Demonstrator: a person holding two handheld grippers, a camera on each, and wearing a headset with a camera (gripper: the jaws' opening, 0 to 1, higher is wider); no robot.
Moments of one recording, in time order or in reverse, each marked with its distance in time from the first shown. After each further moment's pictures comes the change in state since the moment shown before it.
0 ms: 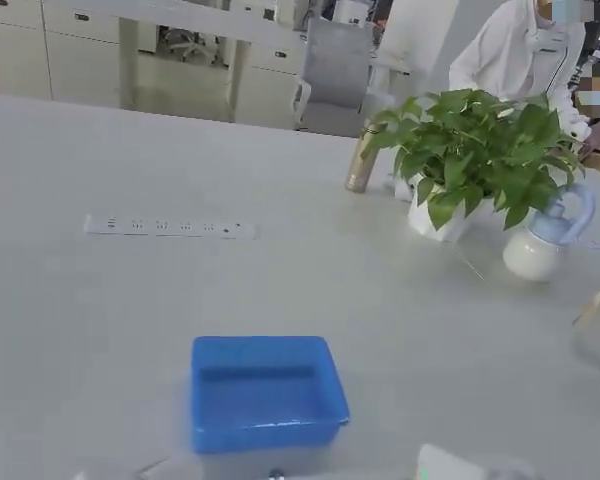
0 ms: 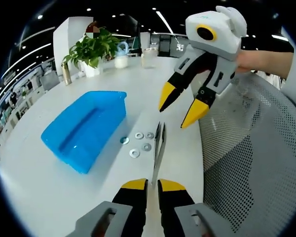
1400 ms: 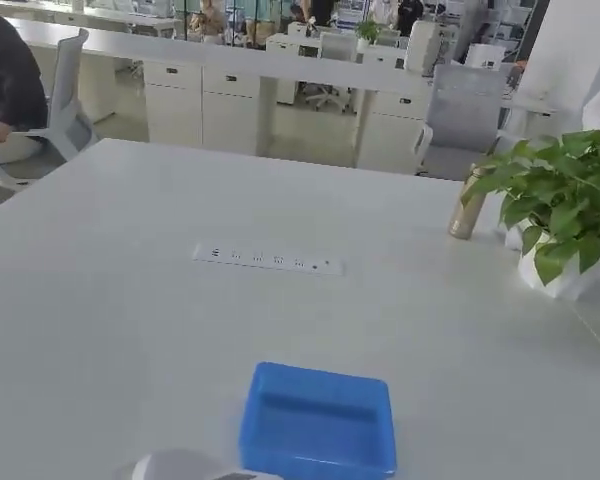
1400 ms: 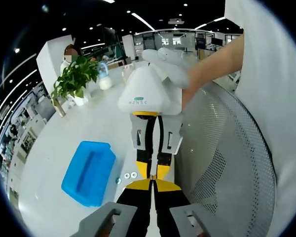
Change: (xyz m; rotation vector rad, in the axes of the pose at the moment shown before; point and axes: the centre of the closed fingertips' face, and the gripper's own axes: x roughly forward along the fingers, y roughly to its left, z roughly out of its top) left arm -0.050 -0.053 0.087 0.203 0.018 0.035; right arm 0.016 0.038 0.007 -0.317 -0.108 0.385
